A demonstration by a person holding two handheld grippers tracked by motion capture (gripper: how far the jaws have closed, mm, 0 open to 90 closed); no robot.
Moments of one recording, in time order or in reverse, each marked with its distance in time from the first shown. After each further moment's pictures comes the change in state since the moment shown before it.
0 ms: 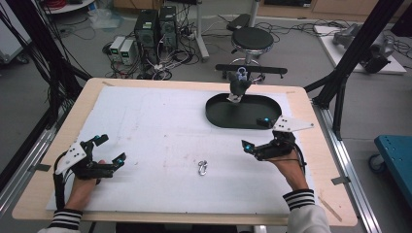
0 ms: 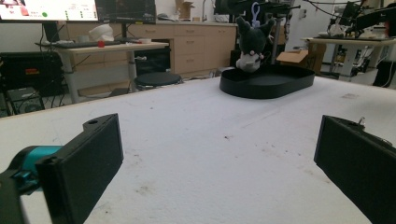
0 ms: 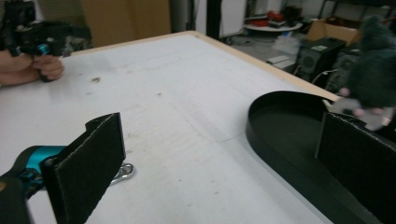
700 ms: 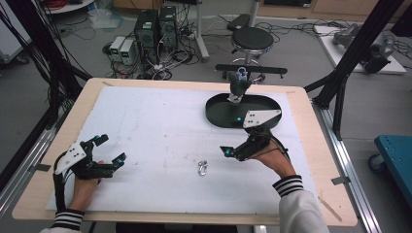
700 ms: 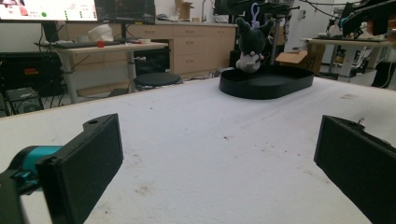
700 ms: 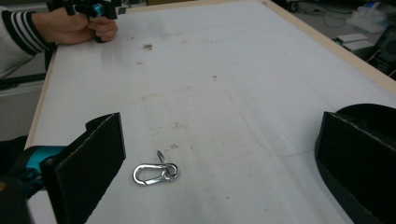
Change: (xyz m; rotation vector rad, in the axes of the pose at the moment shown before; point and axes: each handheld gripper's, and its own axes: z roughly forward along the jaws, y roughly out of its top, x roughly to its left) left arm 0.000 0.000 0.000 -0.002 -0.001 0.000; right arm 0.020 0.029 0.055 0.179 0.231 -0.116
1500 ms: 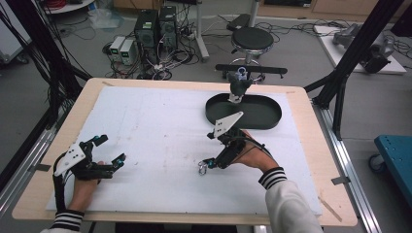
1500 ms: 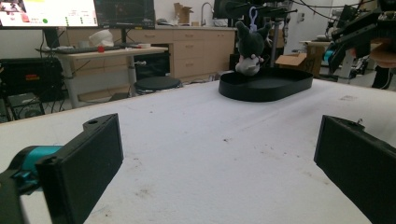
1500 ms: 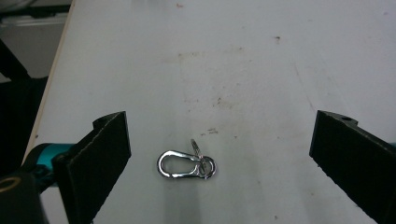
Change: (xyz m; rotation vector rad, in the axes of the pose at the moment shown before) left arm -0.001 -0.001 -0.002 -0.019 -0.001 0.011; right arm 0.013 0.009 0.063 0.240 0.179 -0.113
